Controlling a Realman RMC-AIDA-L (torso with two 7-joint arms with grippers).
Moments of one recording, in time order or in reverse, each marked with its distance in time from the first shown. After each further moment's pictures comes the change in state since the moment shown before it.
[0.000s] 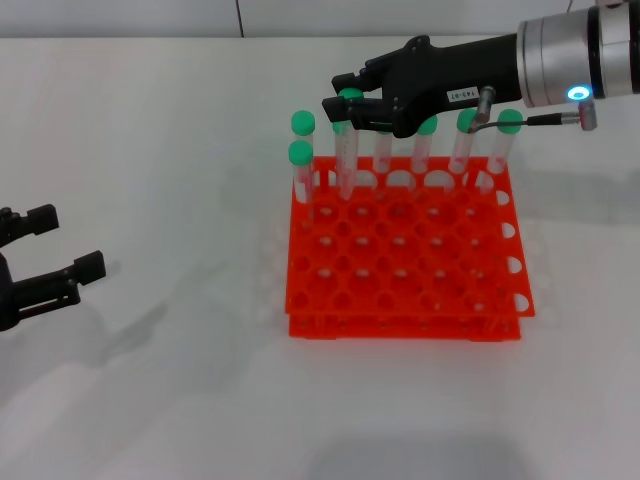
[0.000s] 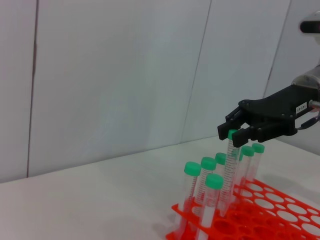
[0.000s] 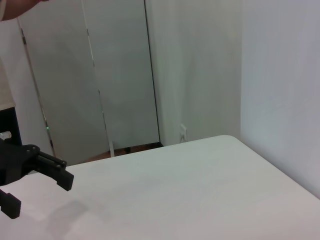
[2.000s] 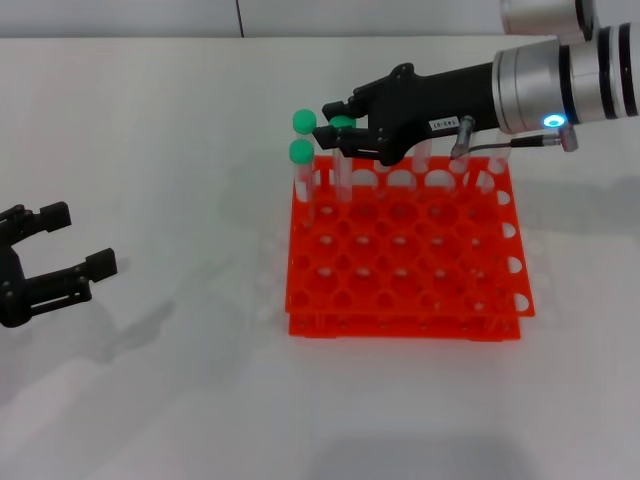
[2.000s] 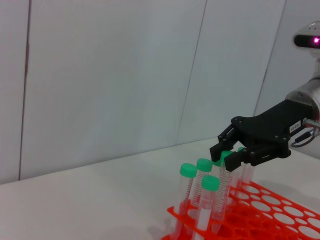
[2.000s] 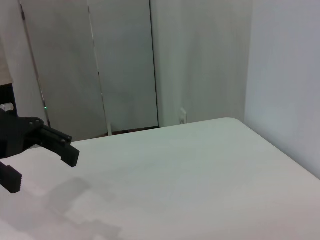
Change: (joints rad) left arm -0.026 0.000 0.000 -0.042 0.003 -0.002 0.023; right arm -0.017 0.012 -0.118 0.002 0.033 0.087 -0.026
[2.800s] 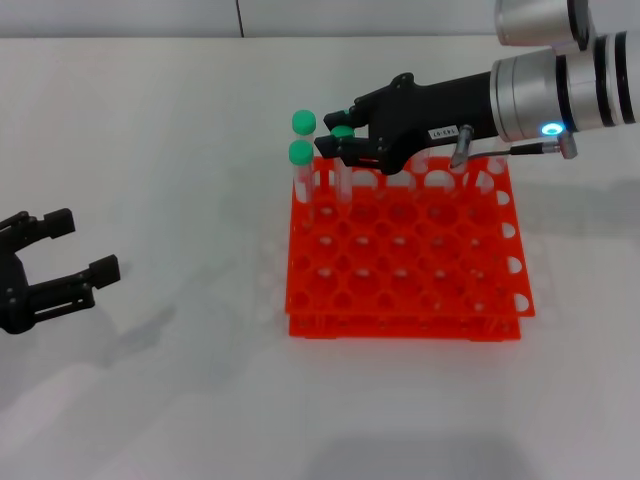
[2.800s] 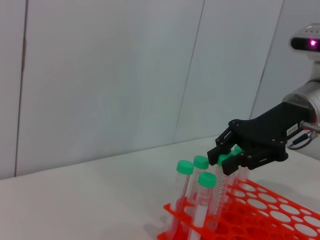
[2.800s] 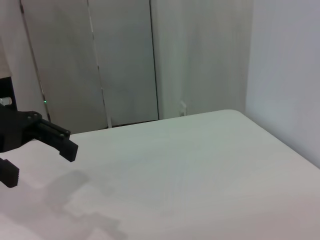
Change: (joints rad) left arm 0.000 0.000 0.000 -0.021 0.002 0.006 0.013; right arm -0.006 0.000 -0.025 0.002 0.000 0.014 0.006
